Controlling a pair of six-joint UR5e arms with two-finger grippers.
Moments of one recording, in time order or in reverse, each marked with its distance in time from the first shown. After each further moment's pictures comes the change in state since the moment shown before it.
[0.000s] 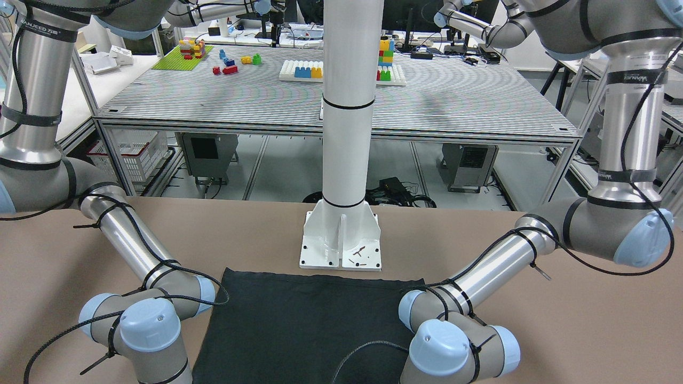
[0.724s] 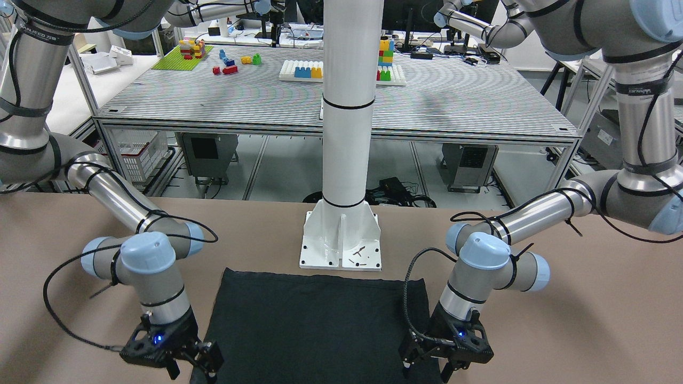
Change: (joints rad) left arm 0.140 0.465 -0.582 0.029 0.090 -0.225; right arm -0.110 -0.305 0.404 -0.059 -0.018 0.239
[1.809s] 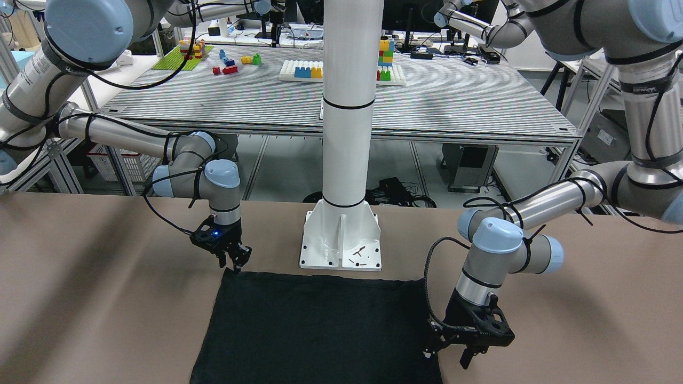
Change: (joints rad) left arm 0.003 0.083 -0.111 0.083 0.029 -0.065; right arm -0.689 -0.327 0.349 -0.251 -0.404 0.615
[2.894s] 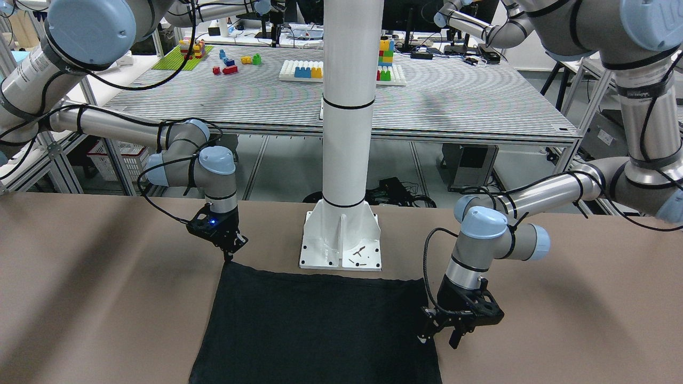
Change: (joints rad) left arm 0.125 0.065 -0.074 0.024 0.112 -0.226; right arm -0.022 -0.052 0.093 -0.021 0.001 -0.010
